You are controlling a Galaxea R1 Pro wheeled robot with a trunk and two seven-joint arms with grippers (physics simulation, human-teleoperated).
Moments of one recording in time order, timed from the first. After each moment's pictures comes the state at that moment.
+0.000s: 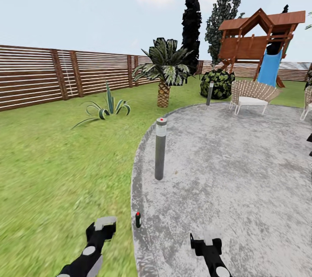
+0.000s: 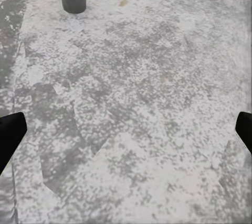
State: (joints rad) left arm -0.51 -0.03 0.00 -0.29 0.00 -0.29 0.17; right arm -0.30 0.04 0.13 -0.56 0.01 -0.22 -0.16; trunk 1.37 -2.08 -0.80
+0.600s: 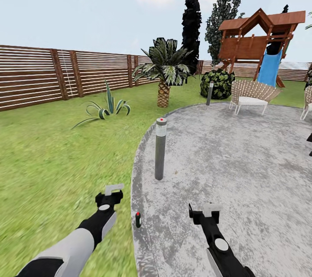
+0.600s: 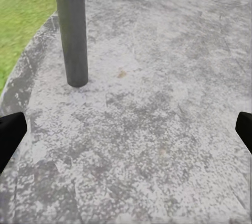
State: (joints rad) left arm -0.75 -0.09 0.00 -0.28 0.00 -0.11 0.31; right arm -0.30 0.03 0.13 -0.89 0.01 -0.10 -0.15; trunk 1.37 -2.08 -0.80
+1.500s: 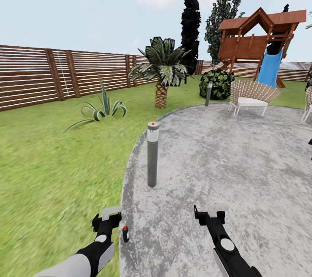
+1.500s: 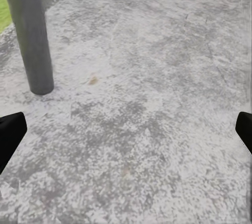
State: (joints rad) left arm -0.65 -0.10 0.00 -0.11 0.02 -0.39 0.31; right arm -0.30 -0.02 0.13 -0.89 0.01 -0.09 -0.15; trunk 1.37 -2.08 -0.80
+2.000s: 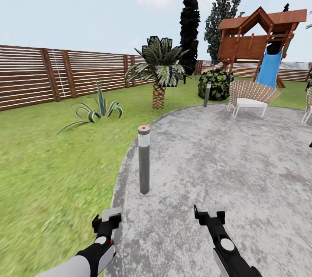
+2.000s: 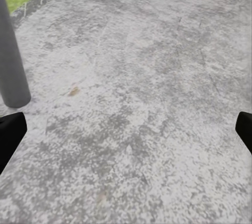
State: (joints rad) left arm -0.64 -0.10 0.00 -0.11 0.01 -0.40 0.31; right arm -0.30 -0.02 0.13 -0.89 0.01 -0.09 -0.16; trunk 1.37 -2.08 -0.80
